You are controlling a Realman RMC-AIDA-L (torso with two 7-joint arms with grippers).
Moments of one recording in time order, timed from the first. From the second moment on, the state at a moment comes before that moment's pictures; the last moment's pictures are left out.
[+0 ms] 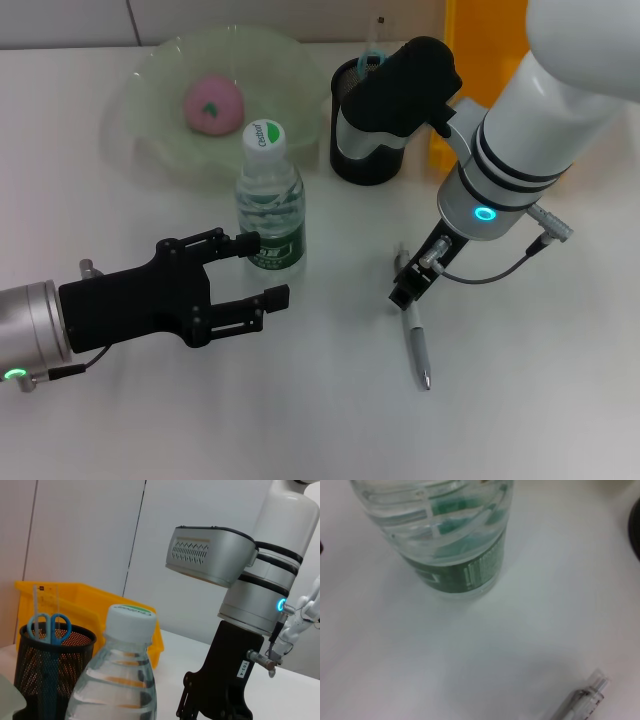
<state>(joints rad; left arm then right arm) -0.31 -2.07 1.08 0.60 1.58 1.54 -1.15 0.87 2.09 -1.81 -1.05 -2.56 -1.39 2.96</state>
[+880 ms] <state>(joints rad) -0.30 -2.07 1.08 0.60 1.58 1.54 -1.15 0.87 2.09 -1.80 -1.06 -2.50 -1.41 2.96</state>
